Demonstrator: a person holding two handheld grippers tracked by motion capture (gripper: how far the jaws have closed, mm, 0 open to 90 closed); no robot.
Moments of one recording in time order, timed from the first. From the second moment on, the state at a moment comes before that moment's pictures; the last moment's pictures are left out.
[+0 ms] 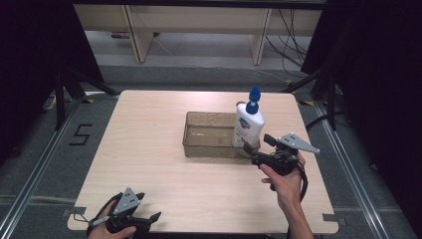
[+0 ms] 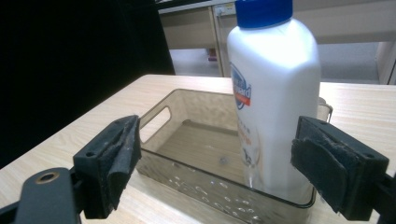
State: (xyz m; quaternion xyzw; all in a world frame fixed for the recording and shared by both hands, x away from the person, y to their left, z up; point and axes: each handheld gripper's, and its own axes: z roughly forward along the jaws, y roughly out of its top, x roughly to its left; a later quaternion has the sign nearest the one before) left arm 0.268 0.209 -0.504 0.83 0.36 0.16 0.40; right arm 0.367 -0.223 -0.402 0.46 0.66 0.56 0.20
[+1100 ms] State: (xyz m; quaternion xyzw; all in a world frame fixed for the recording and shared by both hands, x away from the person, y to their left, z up) left arm 0.268 0.209 -0.504 0.83 0.36 0.15 0.40; right arm 0.355 -0.213 -0.420 0.44 0.68 0.55 0.19
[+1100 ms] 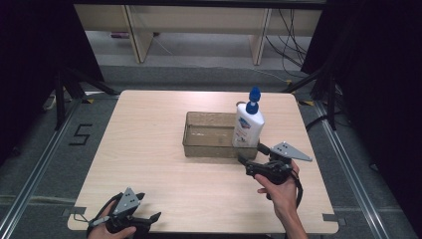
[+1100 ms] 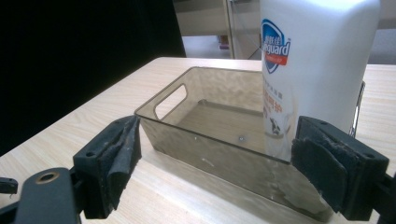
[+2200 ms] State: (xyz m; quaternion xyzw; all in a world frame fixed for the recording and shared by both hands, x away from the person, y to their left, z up) left arm 0.268 0.208 -0.505 0.83 0.36 0.16 0.40; right arm 0.337 -0.200 -0.440 0.42 0.71 0.54 0.16
